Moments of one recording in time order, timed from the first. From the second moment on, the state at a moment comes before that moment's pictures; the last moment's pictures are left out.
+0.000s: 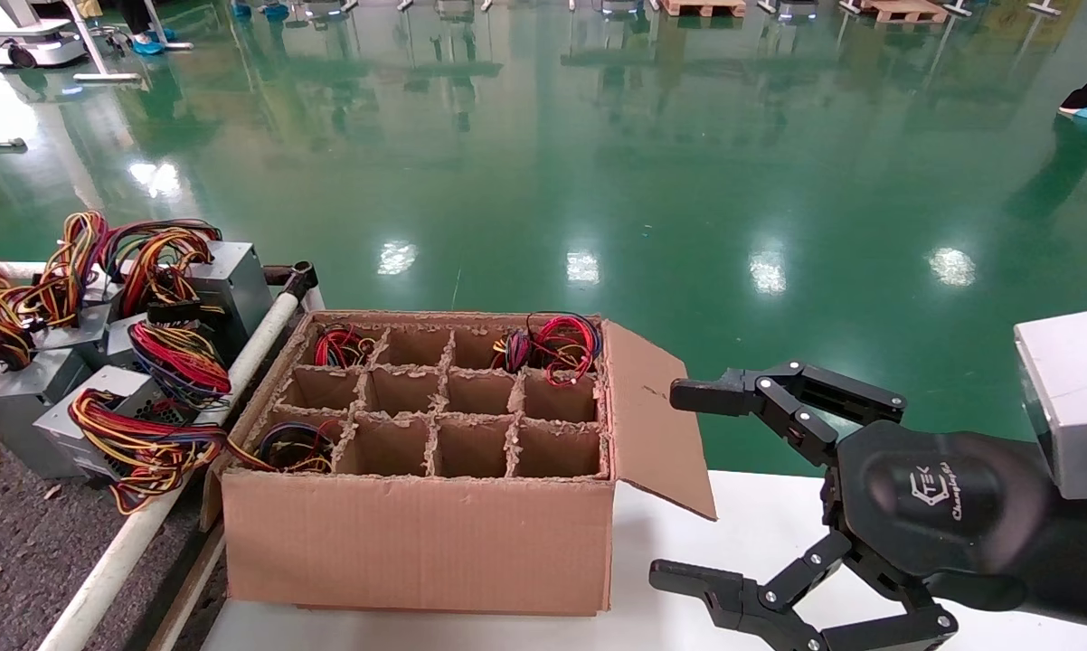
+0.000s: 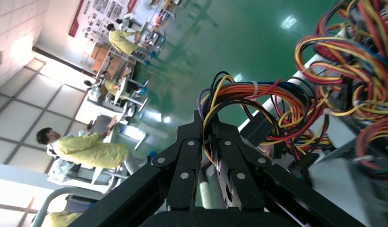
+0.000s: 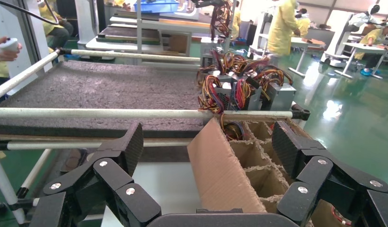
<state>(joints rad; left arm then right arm) -2.21 0.55 0.57 0.03 1.58 1.03 0.72 1.09 -0.57 -0.38 1.24 -0.65 -1.44 0.13</state>
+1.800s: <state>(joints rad) -2.01 0.60 0.52 0.04 1.51 1.05 0.68 1.09 -0.57 -0.38 1.24 -0.65 -1.44 0.13</state>
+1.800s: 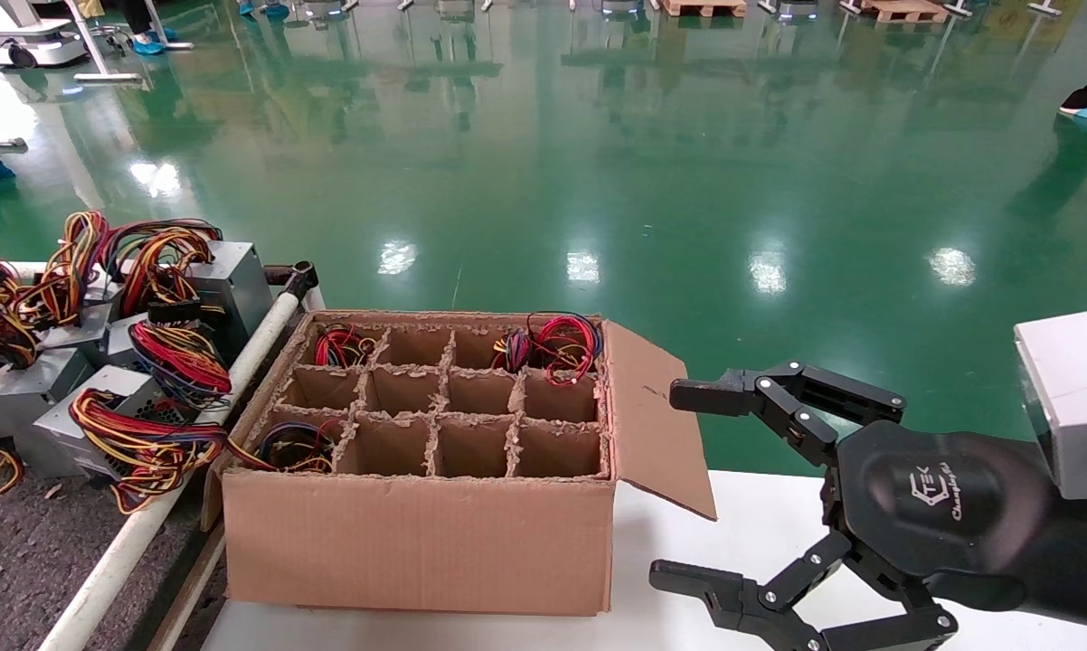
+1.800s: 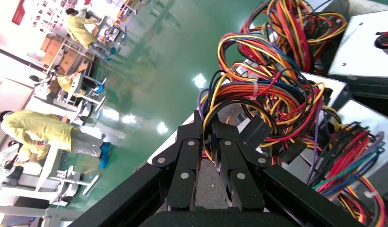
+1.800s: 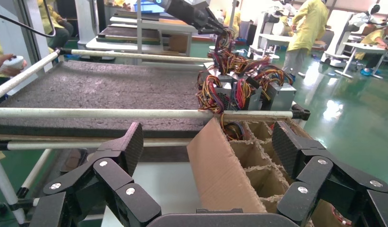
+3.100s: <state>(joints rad) -1.95 0.61 0.50 0.02 1.47 1.01 0.69 1.09 -0.57 -0.38 1.24 -0.65 -1.44 0.13</state>
